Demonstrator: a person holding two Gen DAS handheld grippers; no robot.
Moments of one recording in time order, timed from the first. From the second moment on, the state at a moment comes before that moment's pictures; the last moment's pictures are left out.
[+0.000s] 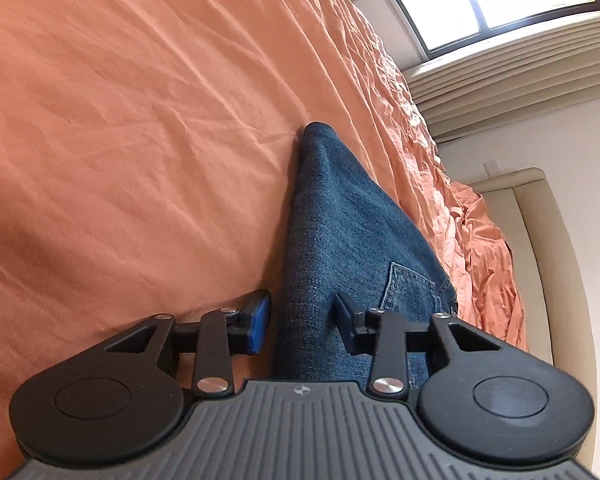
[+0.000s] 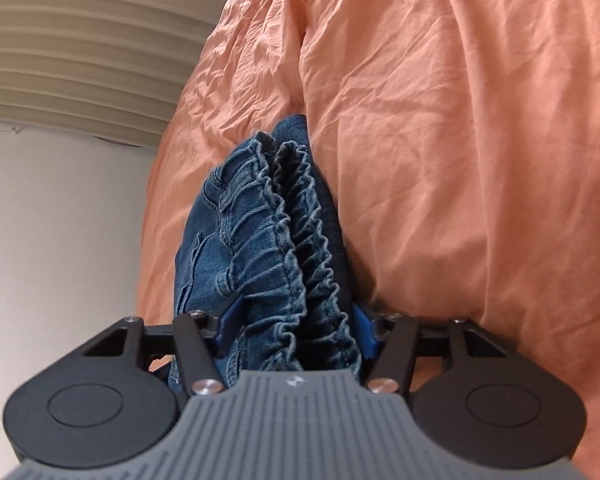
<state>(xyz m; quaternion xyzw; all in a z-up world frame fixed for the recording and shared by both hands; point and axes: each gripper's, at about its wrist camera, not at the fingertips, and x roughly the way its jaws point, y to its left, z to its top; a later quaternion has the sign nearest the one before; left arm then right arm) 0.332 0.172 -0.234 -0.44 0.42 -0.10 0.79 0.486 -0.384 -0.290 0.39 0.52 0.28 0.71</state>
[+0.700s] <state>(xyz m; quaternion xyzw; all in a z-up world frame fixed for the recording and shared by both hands) 0.289 0.158 -0.159 -0.36 0.37 -0.09 0.85 0.441 -0.315 -0.144 0.23 0.46 0.29 0.80</state>
